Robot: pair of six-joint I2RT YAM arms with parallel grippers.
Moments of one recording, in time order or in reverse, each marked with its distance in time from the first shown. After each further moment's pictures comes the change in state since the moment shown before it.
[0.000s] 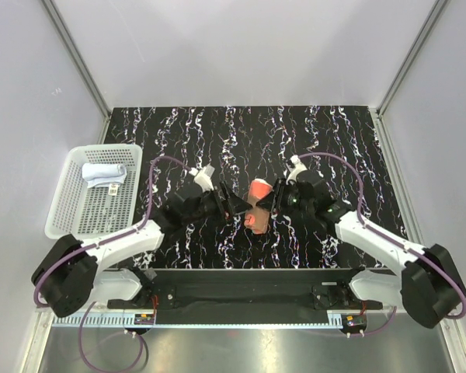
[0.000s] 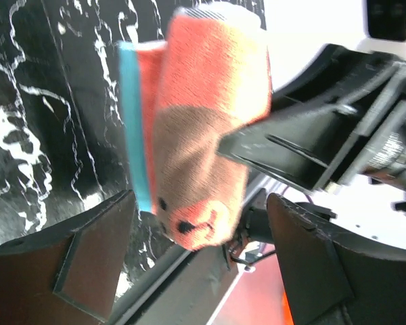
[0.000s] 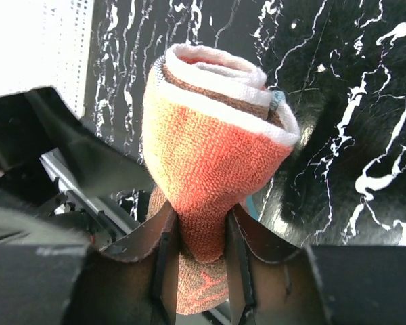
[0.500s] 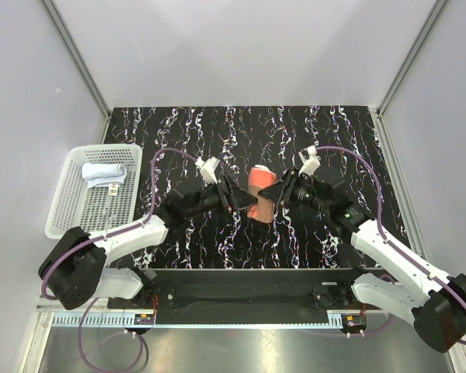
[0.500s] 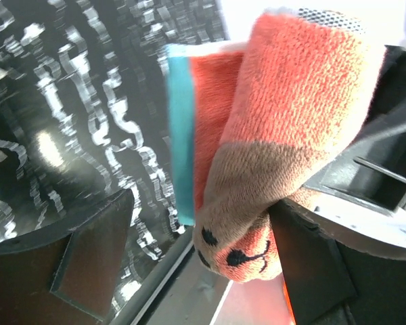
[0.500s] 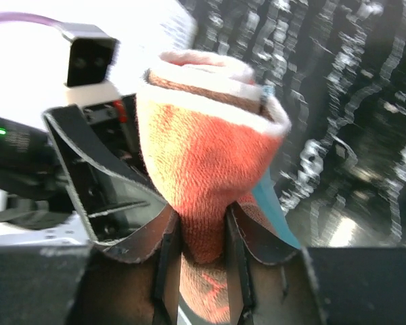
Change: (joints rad) left arm 0.016 0.081 0.054 0.145 0.105 0.047; right arm -0.010 -0.203 0.069 -0.072 -0.045 0.101
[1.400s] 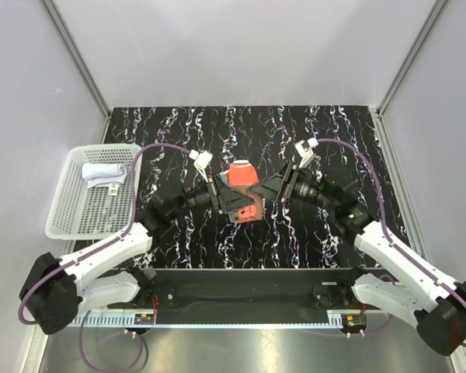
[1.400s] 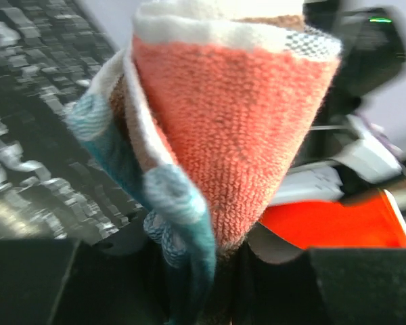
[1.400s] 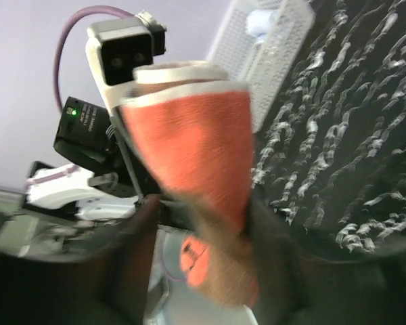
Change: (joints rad) left arm -0.004 -0.200 0.020 0.101 0.177 0.015; right arm 0.012 -0.031 0.023 0.242 -0.217 0.189
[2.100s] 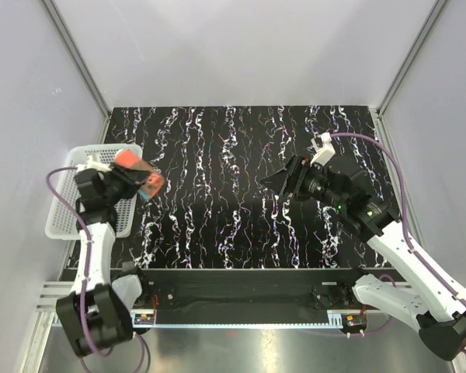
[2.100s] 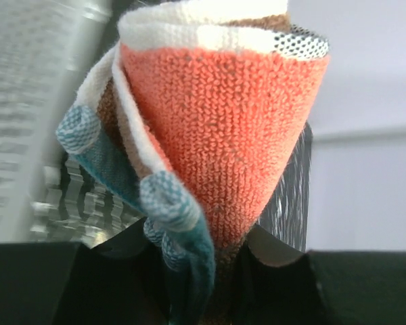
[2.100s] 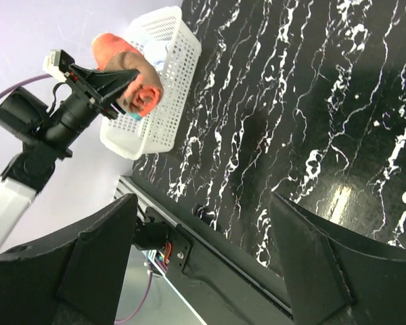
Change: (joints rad) left arm 1.006 -0.154 -0.010 -0.607 0.005 0.161; right arm 0.004 -0.046 0.237 -0.537 0.305 -0.227
